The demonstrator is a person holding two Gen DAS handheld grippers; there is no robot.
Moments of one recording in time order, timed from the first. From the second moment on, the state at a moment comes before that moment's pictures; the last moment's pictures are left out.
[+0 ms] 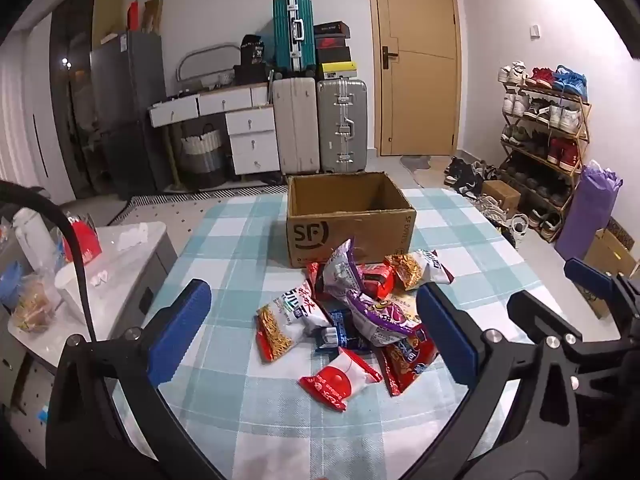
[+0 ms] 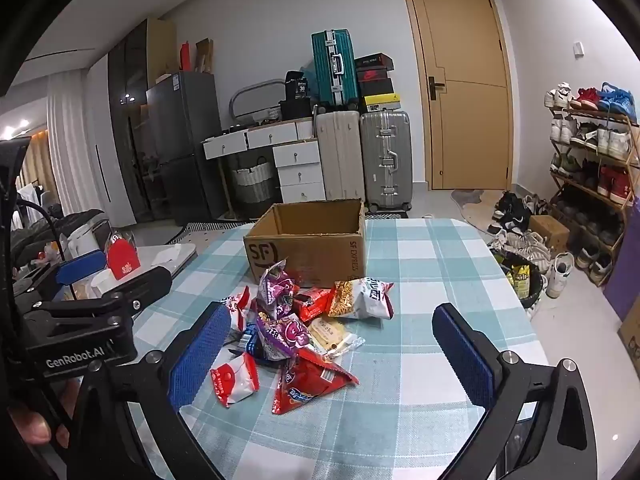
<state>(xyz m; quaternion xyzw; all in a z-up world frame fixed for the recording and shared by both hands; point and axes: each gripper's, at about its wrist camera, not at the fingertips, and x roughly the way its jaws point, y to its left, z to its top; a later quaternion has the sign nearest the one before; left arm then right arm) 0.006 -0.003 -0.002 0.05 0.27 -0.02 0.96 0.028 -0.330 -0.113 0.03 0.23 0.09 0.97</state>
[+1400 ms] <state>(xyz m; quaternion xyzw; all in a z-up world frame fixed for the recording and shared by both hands) -0.010 0.014 -0.011 0.00 0.27 -0.03 0.96 0.029 -0.326 -0.122 0.03 0.24 0.10 0.97</state>
